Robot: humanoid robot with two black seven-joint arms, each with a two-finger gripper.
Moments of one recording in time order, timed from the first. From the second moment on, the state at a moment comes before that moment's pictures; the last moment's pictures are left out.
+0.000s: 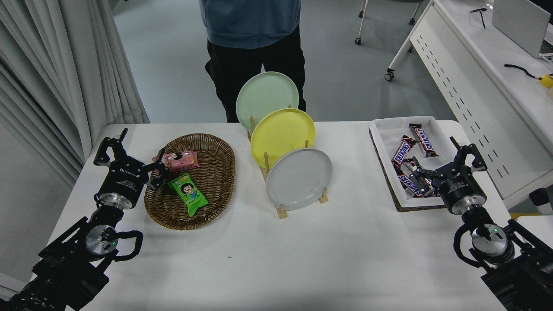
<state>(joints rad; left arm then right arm) -0.50 0.26 -1.08 -0.52 0.15 -0.58 -0.44 0.51 -0.29 1.00 0.60 0.08 0.38 0.23</state>
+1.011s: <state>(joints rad) -0.50 0.26 -1.08 -0.53 0.15 -0.58 -0.44 0.52 -0.28 1.00 0.59 0.08 0.38 0.23</state>
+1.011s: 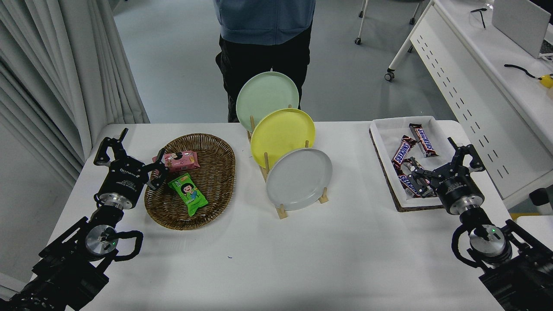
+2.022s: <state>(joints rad) -0.50 0.26 -1.08 -0.53 0.15 -0.58 -0.44 0.86 -0.60 0.19 0.66 0.07 0.40 0.23</state>
